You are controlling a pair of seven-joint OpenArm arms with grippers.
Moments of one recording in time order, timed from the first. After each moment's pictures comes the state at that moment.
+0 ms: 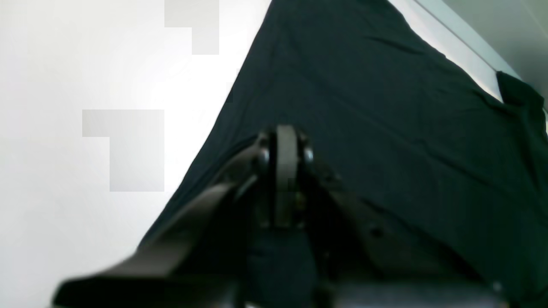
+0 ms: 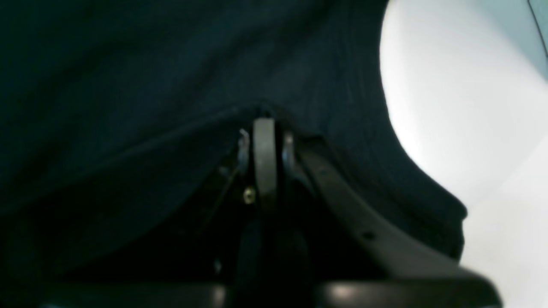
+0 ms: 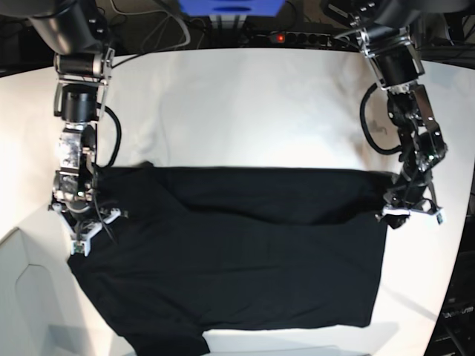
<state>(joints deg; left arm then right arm) -8.0 -15.7 -23.8 80.8 -34.6 -3.2 37.1 19.3 11.0 9.0 59.8 0.0 5.9 -31.4</state>
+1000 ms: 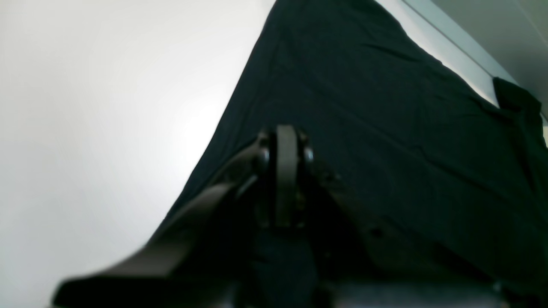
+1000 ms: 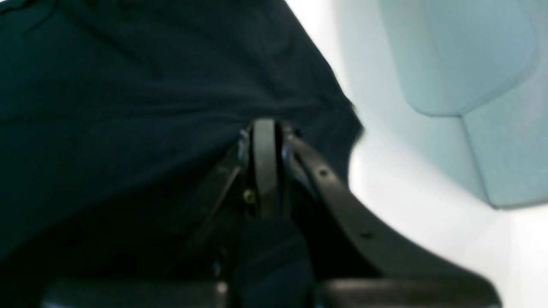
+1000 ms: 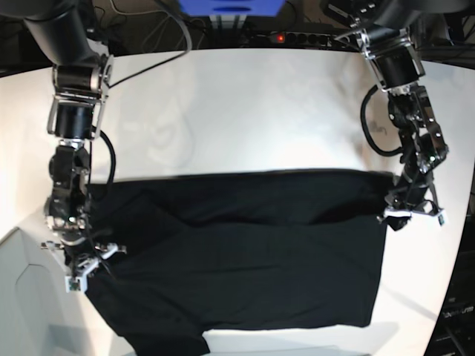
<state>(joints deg) -8.8 -15.7 -24.2 80.8 -34.6 -3.2 37.1 25.0 11.0 8.7 66.8 -0.2 10.0 -32.2</state>
